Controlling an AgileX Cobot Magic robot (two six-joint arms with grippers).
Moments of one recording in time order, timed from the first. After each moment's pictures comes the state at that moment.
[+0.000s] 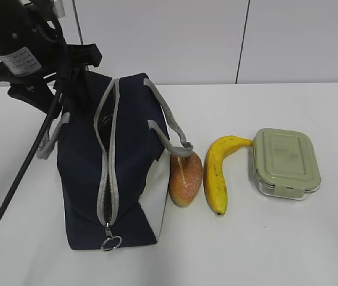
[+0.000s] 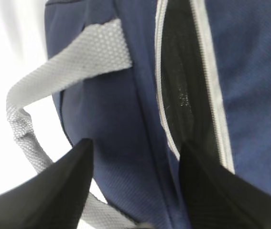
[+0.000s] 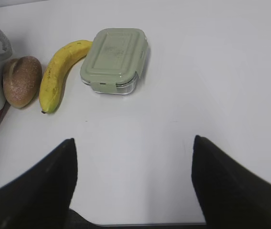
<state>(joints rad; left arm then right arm) -0.35 1.72 -1.54 -0.18 1.18 -0.17 -0.08 -0.02 -0.50 0.09 1.12 0.02</state>
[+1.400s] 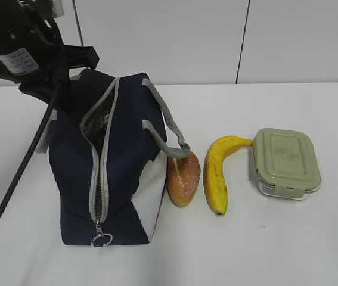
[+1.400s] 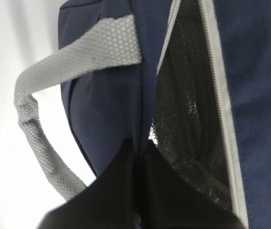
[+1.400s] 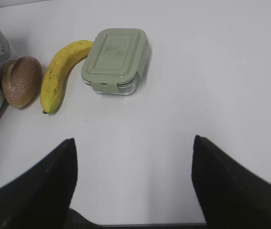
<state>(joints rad) -0.35 1.72 -1.54 -0.14 1.16 -0.15 -0.08 -0.02 -0.50 0.09 1.12 0.02</state>
